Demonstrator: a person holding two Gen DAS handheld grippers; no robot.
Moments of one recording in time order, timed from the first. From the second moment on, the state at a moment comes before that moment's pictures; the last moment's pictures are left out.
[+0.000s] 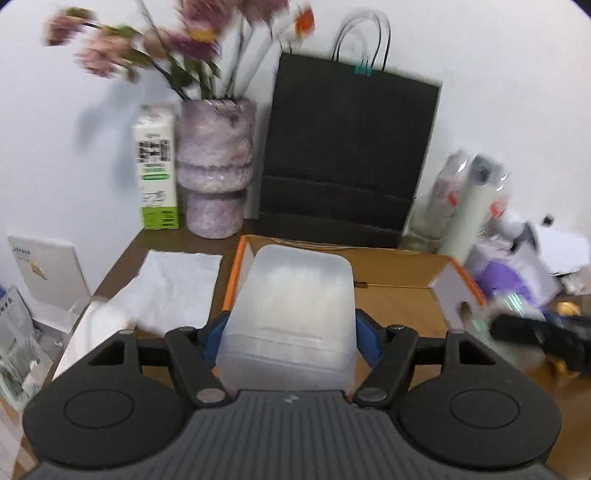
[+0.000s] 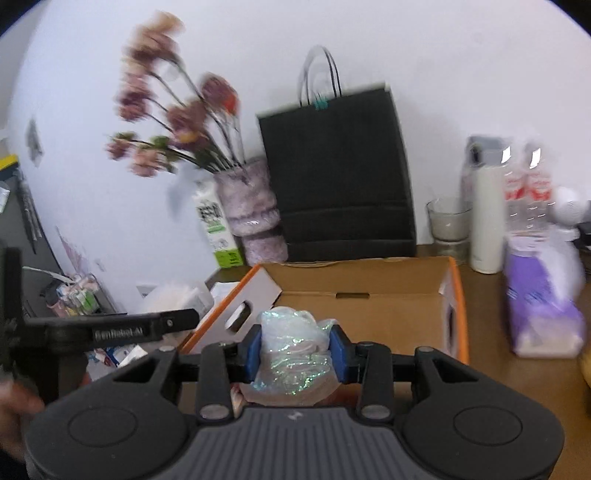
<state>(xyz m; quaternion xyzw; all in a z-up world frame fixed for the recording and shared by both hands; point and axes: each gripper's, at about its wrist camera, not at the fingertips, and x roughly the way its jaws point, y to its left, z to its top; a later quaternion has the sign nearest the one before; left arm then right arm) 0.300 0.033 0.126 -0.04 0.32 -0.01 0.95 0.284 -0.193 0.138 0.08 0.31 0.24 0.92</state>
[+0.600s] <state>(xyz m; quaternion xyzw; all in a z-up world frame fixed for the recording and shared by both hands) 0.444 0.014 0.053 0.03 0.43 0.03 0.90 0.490 -0.113 0.037 0.06 0.44 0.19 0.88</state>
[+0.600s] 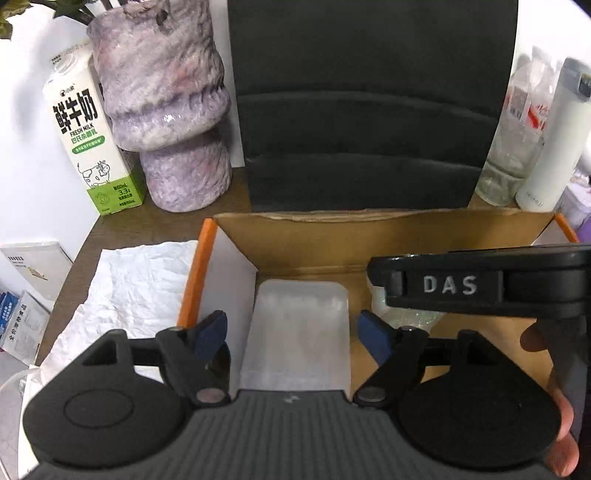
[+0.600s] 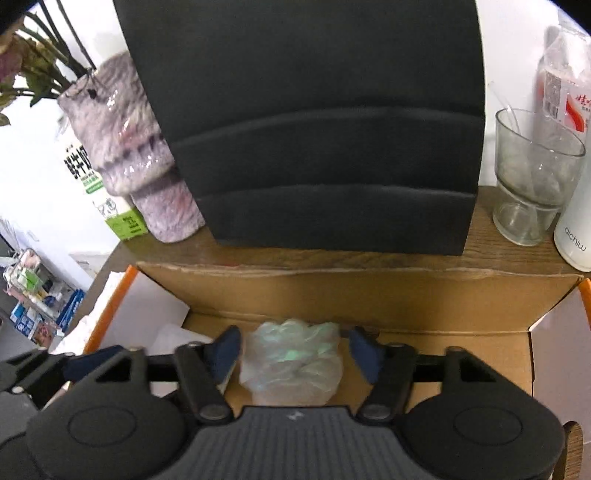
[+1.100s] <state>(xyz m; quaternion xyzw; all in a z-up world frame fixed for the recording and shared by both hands) 0.265 0.030 0.105 -0.10 0.37 0.04 0.92 0.349 -0.191 0.108 0.03 0.38 0.15 0.91</state>
